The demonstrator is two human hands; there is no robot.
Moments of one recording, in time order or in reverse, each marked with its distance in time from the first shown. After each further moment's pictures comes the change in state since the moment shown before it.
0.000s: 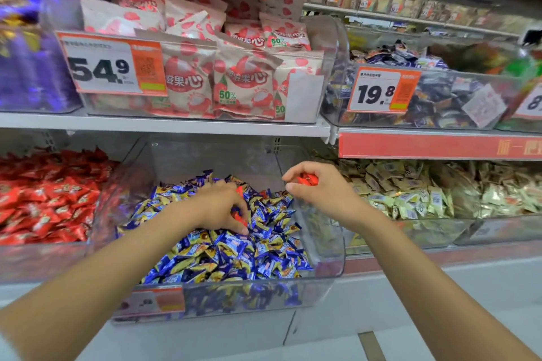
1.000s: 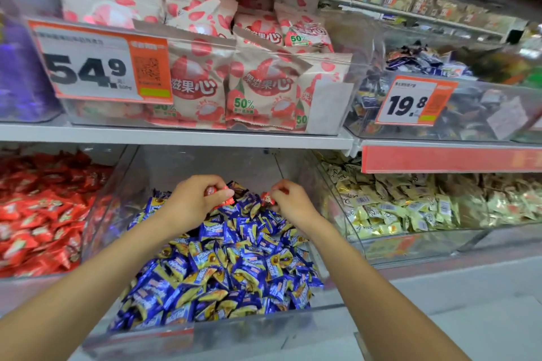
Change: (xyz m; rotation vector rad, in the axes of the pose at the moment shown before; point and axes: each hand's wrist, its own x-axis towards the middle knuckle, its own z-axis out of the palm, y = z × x) left_hand -0.008 -0.043 -0.006 -0.686 0.426 -0.041; right_hand 0.079 0.058 0.078 0.118 0.108 0.333
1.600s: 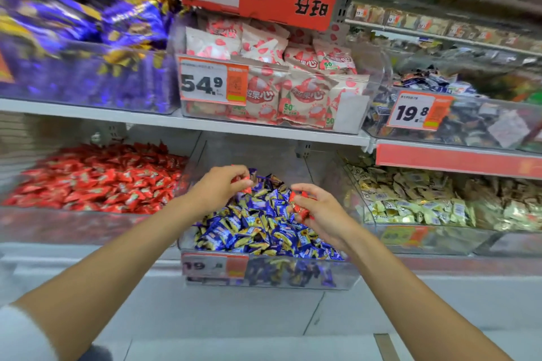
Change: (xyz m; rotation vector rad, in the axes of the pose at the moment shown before) left_hand -0.063 0.008 -0.042 0.212 0.034 0.064; right_hand -0.111 -0.036 0.004 0.530 -0.220 0.002
